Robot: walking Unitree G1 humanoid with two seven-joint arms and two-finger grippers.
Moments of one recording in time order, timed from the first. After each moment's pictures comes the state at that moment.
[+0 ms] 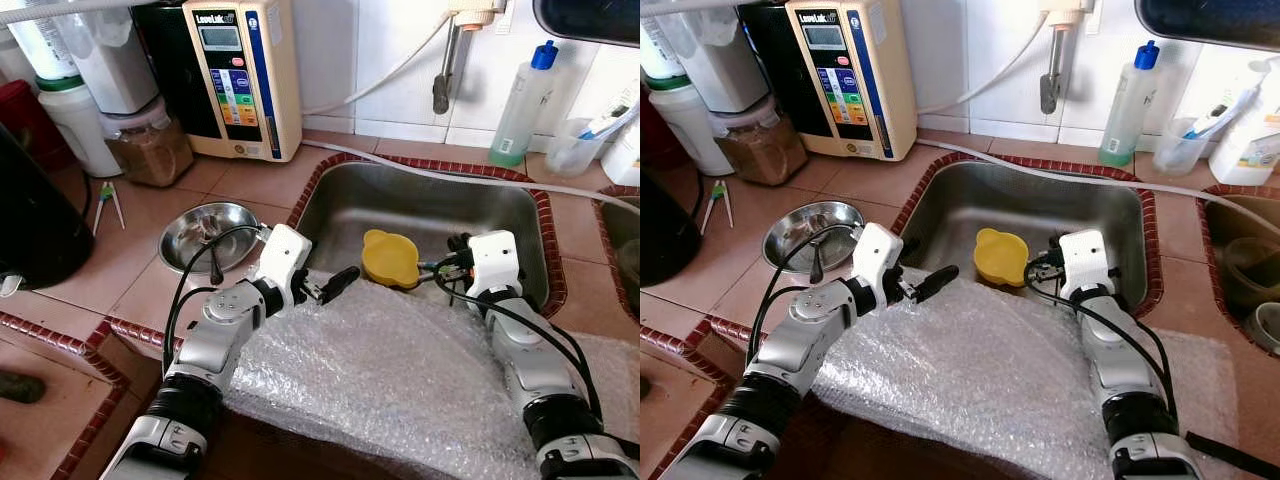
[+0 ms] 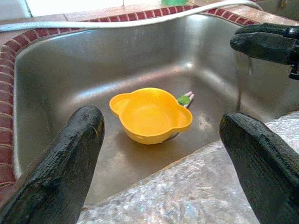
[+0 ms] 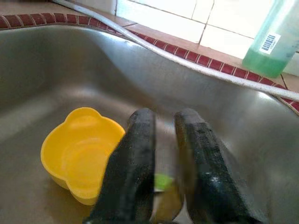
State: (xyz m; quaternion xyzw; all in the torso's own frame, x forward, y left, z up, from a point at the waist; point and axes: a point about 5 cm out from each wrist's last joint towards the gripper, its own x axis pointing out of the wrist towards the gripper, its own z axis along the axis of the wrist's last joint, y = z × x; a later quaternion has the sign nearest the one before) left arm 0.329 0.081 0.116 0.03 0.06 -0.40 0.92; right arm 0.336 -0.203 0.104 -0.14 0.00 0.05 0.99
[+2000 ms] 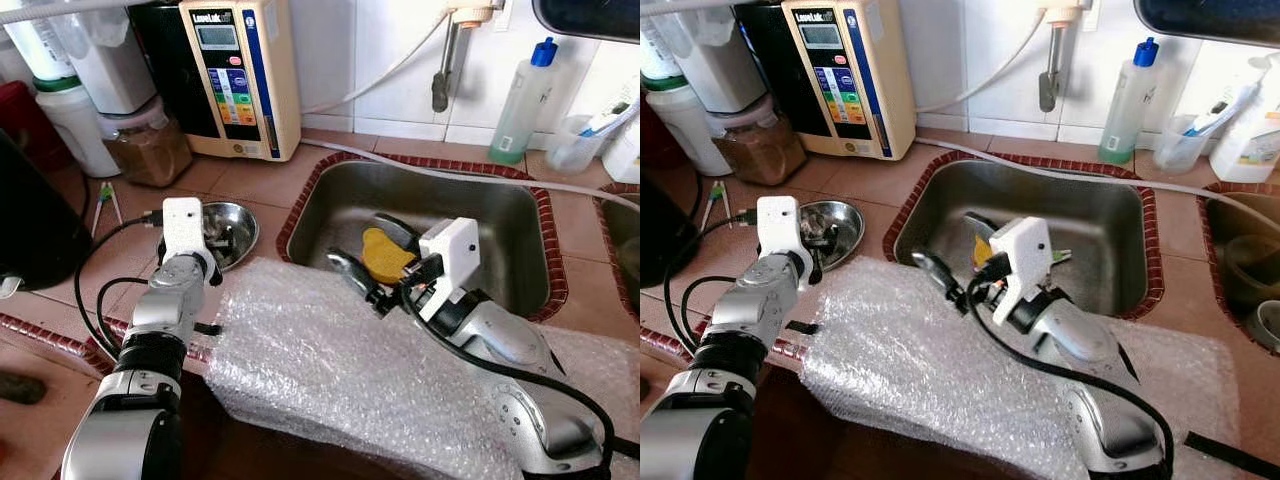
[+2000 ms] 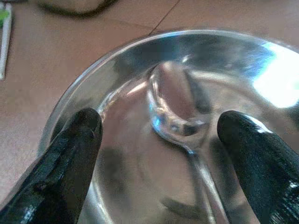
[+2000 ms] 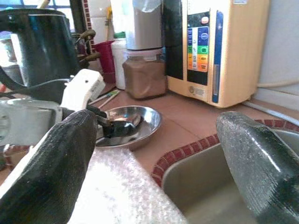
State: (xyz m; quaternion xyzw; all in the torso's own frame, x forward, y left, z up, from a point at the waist) left arm 0.372 0.192 0.119 -0.03 0.18 0.08 0.98; right arm 0.259 -0.101 0.190 0.01 -0.07 0.39 0.92
